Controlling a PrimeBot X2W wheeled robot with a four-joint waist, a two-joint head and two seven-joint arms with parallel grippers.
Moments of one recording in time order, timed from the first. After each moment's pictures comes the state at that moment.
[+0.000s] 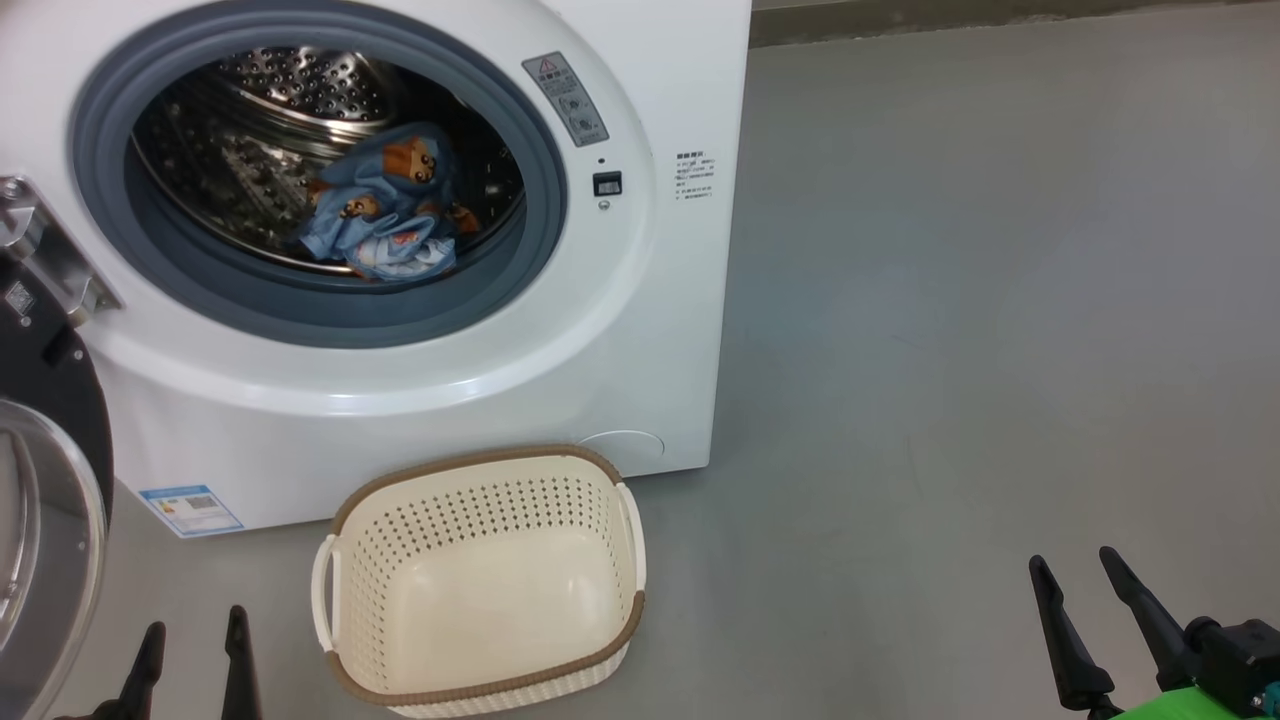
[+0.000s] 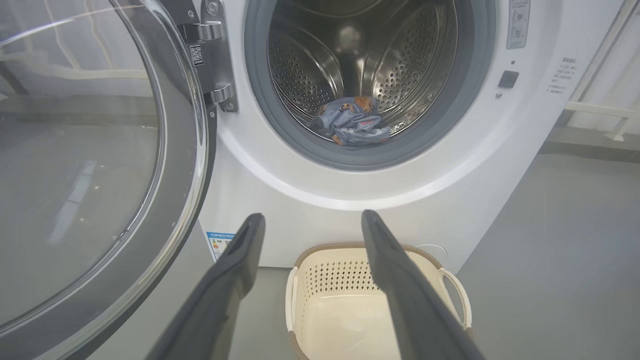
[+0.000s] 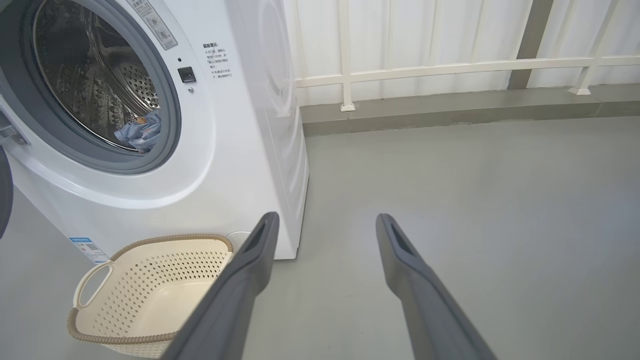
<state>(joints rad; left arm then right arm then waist) 0.07 0.07 0.15 0.22 -0.22 -0.13 -0.26 0.06 -0.23 -0.01 0.19 0.33 0.13 -0.25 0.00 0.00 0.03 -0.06</state>
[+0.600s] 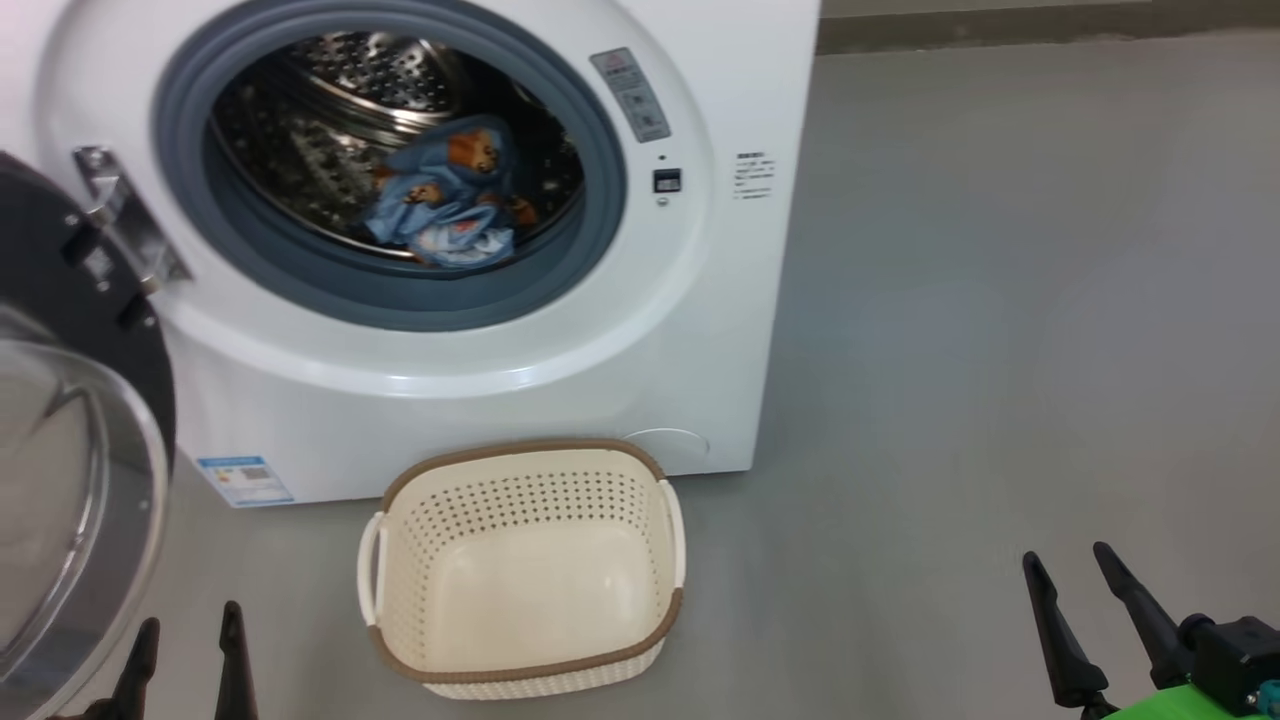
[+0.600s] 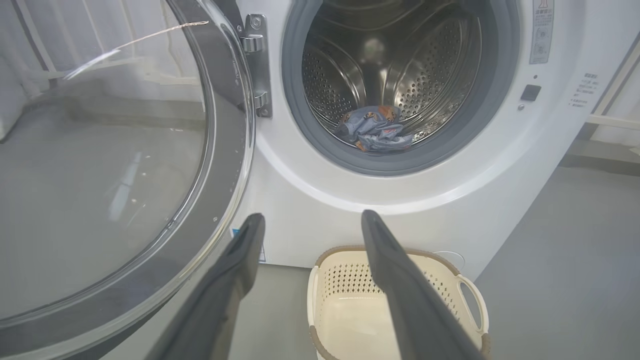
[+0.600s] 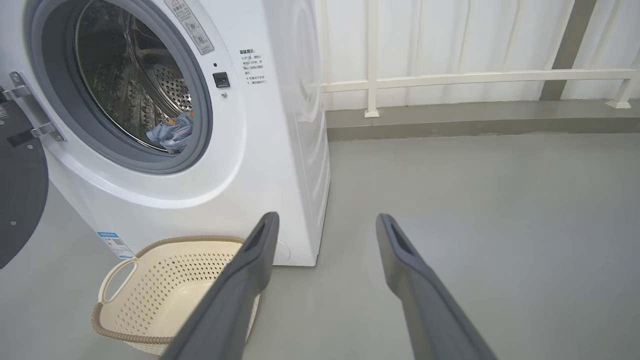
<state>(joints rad) 0.07 0.07 0.16 0.21 -0.22 -0.13 -0.26 0.06 -0.23 -0.01 0.17 0.33 0.13 -0.25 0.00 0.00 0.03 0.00</state>
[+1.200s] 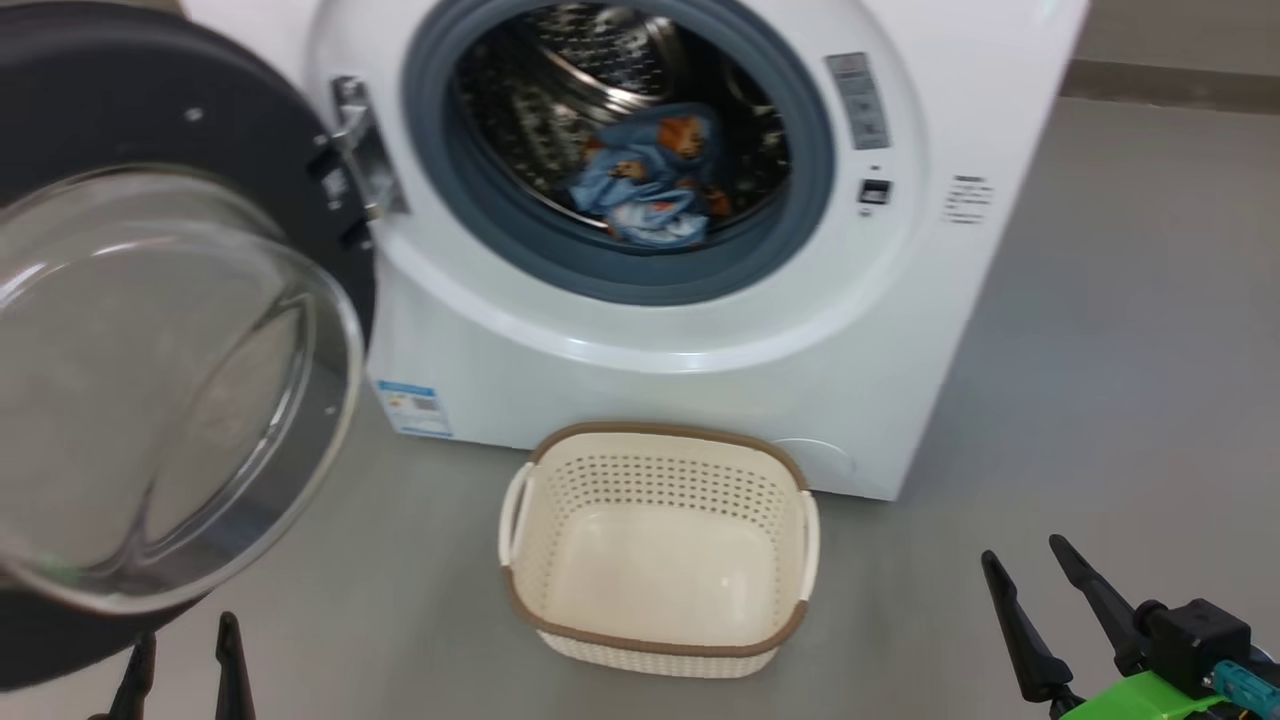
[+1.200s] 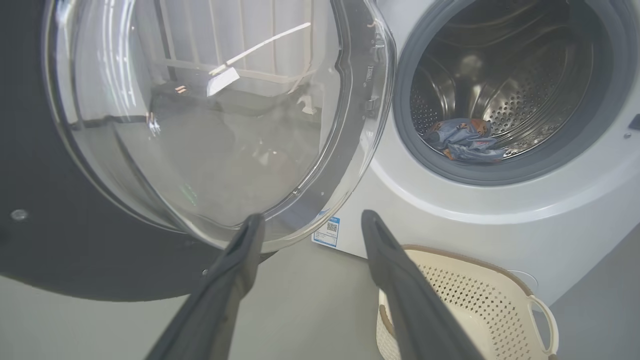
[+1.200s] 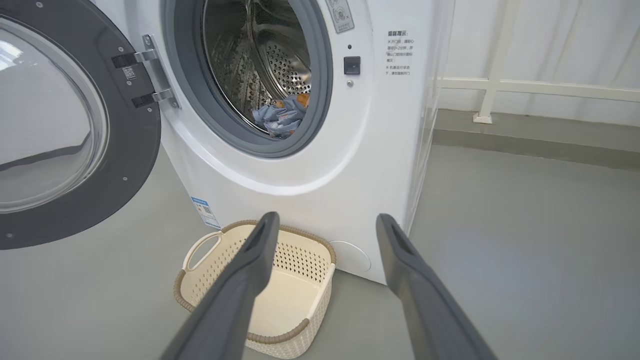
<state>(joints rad) 0.09 0.04 0.19 0.18 -0.22 -0.13 -0.26 0.02 -0.26 0.09 0.21 0.33 0.13 -0.25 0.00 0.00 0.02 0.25</state>
